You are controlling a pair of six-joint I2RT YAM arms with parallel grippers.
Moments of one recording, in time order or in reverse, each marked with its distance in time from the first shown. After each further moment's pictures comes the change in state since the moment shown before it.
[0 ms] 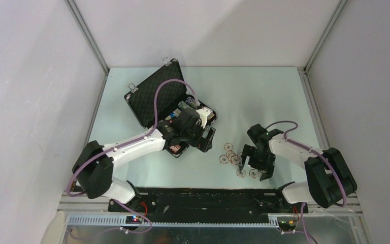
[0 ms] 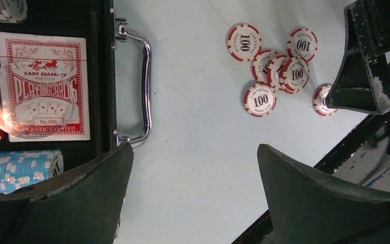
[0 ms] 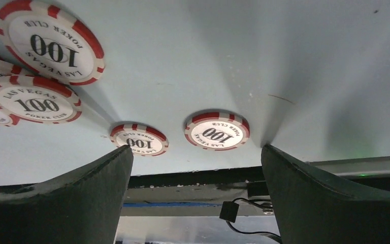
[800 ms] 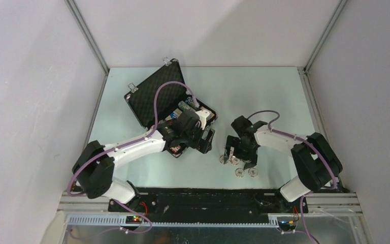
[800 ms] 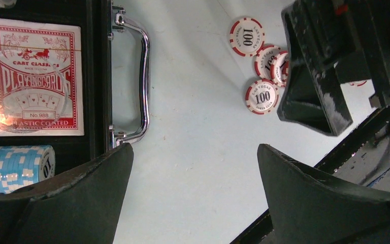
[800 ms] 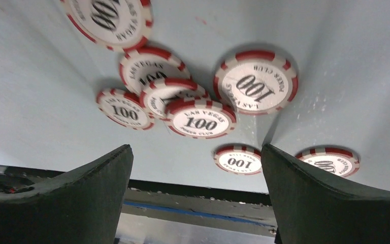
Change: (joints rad) left arm -0.002 0.000 -0.028 0.023 0.003 -0.026; right arm 0.137 0.181 0.180 0.108 -0.061 0.008
